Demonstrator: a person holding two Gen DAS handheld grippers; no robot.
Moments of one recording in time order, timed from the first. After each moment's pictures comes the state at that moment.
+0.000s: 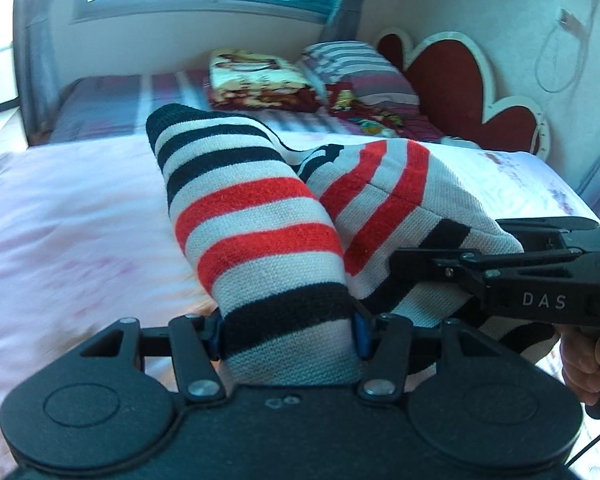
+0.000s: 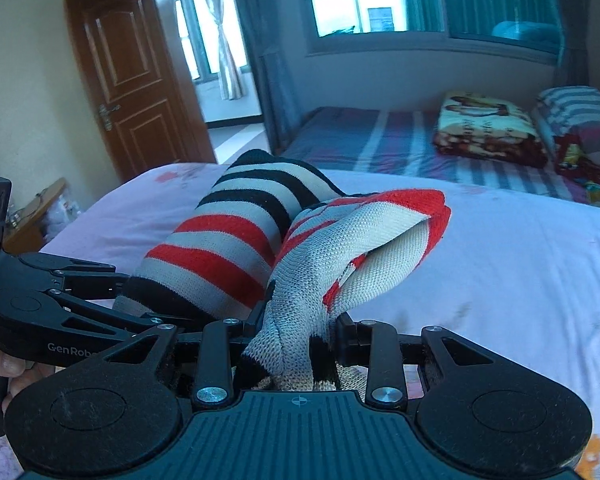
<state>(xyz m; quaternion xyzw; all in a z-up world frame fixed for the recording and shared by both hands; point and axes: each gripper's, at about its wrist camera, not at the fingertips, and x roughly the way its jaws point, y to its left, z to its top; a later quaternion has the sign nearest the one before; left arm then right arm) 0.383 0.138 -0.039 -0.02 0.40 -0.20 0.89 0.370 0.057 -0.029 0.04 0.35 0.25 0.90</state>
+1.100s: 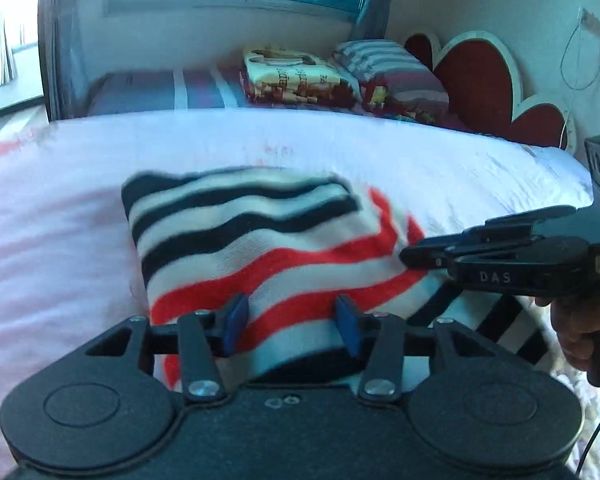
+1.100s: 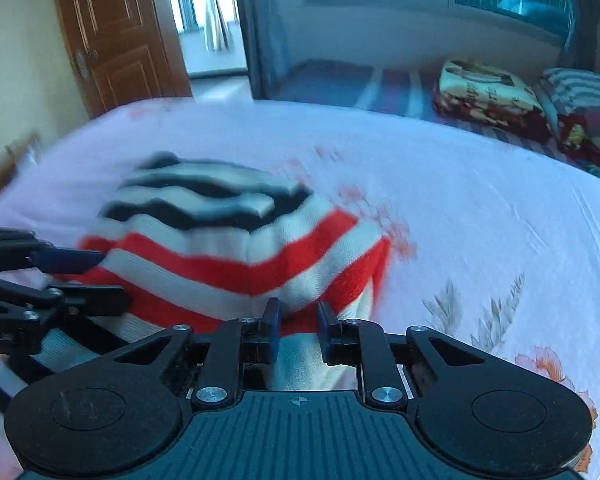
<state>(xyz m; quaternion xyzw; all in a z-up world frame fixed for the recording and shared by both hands) 0.413 0.200 -0.093 -0.02 0.39 -0.18 0.90 0.436 0.154 -0.136 -0.01 0.40 0.21 0.89</state>
